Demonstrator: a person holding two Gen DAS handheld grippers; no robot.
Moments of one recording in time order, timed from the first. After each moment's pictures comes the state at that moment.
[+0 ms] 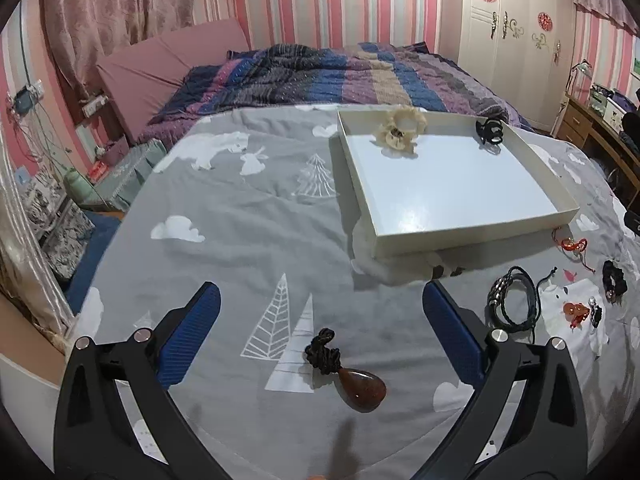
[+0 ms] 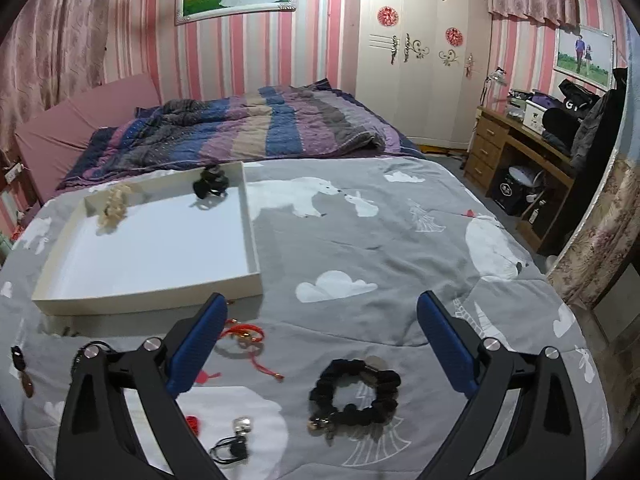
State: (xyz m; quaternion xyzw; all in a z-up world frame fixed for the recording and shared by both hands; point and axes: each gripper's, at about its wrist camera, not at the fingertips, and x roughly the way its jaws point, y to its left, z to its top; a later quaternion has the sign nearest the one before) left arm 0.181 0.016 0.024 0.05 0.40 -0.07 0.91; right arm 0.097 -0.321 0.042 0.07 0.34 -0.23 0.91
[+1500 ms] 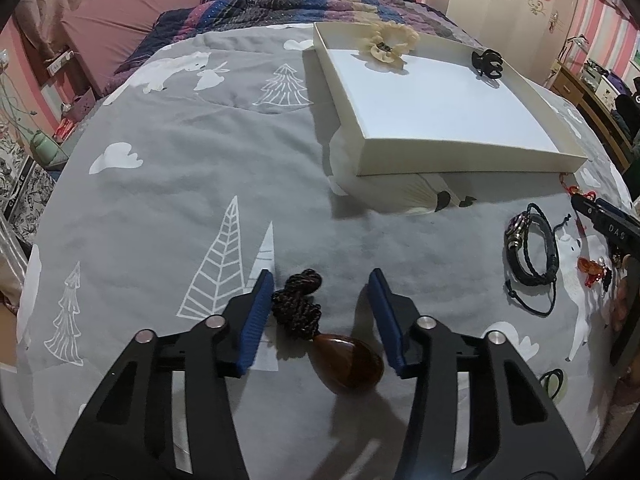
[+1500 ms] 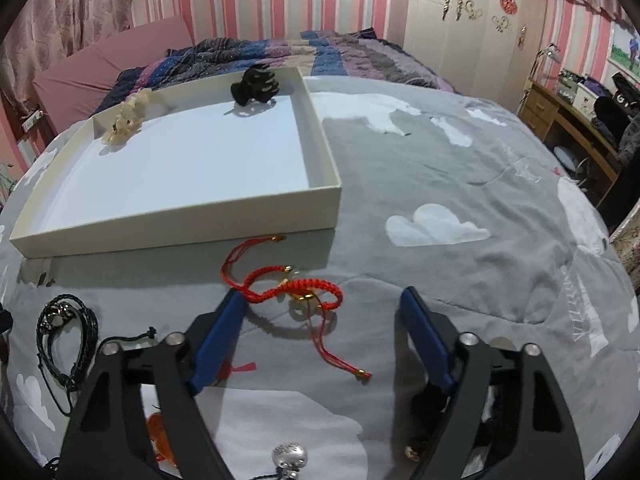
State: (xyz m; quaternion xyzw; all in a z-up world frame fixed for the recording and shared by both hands) left arm 0.200 0.001 -0.040 0.05 0.49 -0.11 0.86; right arm 0.157 -0.294 -0.041 0.07 0.43 -0.15 0.89
